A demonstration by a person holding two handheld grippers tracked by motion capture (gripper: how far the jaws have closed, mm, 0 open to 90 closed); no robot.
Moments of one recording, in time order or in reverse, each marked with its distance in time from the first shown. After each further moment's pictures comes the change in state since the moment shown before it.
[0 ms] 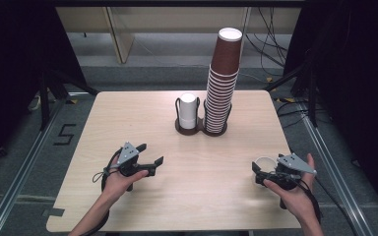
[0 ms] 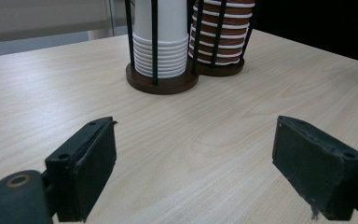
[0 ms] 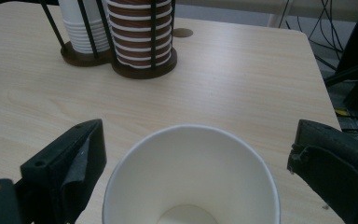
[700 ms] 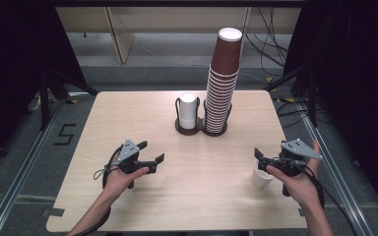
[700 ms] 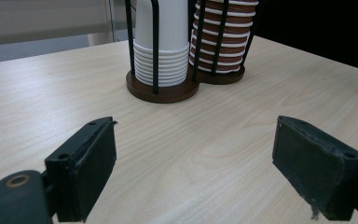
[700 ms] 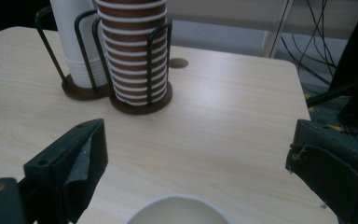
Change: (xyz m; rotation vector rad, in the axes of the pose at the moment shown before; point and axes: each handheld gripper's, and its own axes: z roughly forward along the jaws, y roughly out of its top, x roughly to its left) left arm 0.002 0.007 0.004 -0.013 0.001 -0.008; right arm -0.005 0.043 -0.003 -0.048 -0.020 -0.018
